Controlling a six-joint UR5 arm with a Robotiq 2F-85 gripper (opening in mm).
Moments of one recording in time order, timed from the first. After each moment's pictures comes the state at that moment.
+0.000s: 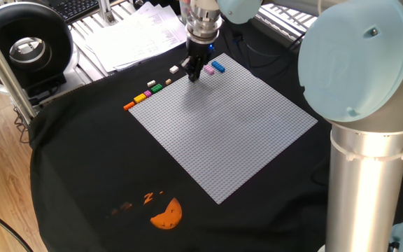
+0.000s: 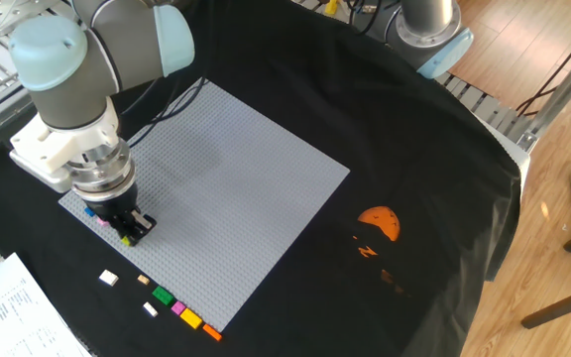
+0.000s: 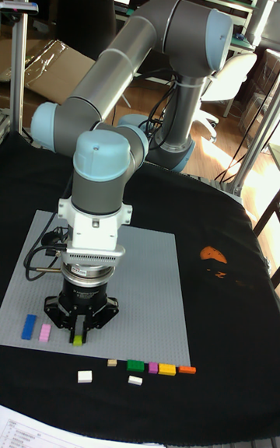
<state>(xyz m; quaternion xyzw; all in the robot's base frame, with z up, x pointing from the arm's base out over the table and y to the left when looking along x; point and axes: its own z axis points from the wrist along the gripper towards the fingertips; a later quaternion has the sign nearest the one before) 0.690 -0.060 0.003 -0.05 1.00 0.03 0.07</state>
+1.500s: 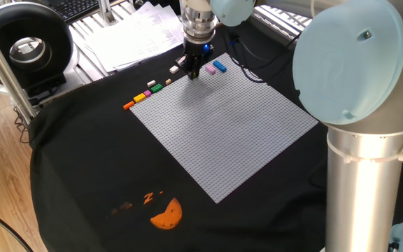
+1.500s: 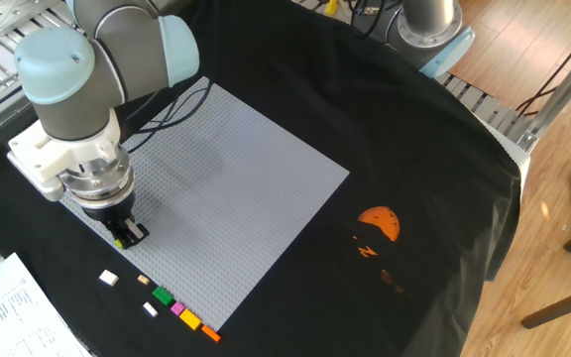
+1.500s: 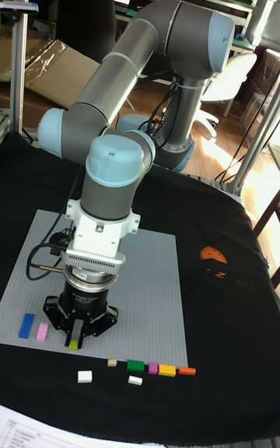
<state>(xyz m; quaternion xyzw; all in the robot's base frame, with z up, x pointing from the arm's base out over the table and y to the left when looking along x) 0.700 -0.064 0.003 0.03 1.00 0.00 0.07</state>
